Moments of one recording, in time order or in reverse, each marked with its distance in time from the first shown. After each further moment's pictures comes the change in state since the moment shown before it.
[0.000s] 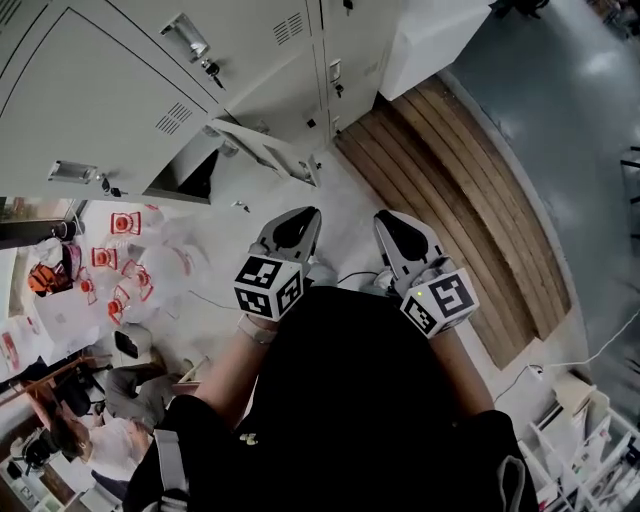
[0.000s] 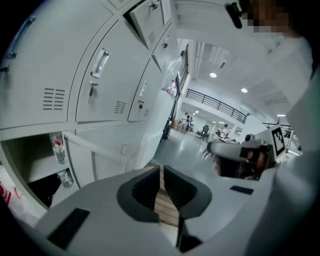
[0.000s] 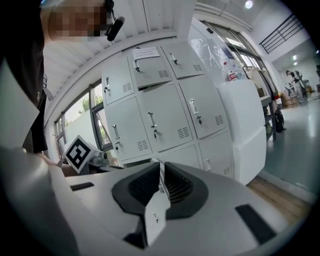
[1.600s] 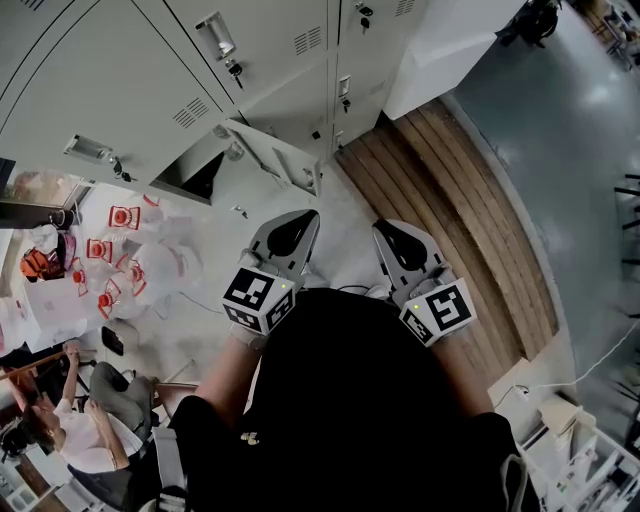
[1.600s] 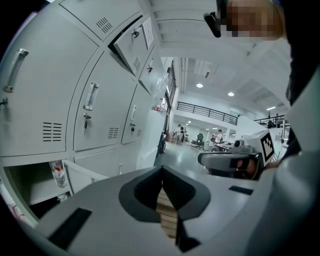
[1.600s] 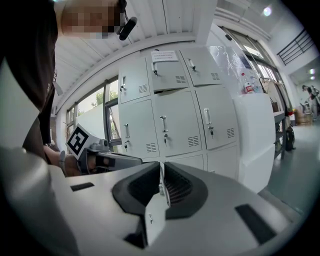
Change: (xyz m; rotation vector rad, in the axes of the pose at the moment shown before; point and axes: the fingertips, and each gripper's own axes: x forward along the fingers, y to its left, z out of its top) left arm -0.041 -0.025 0.049 0.120 -0.185 -0.044; right arm -0.008 0.029 0.026 -0.162 -0.030 0.084
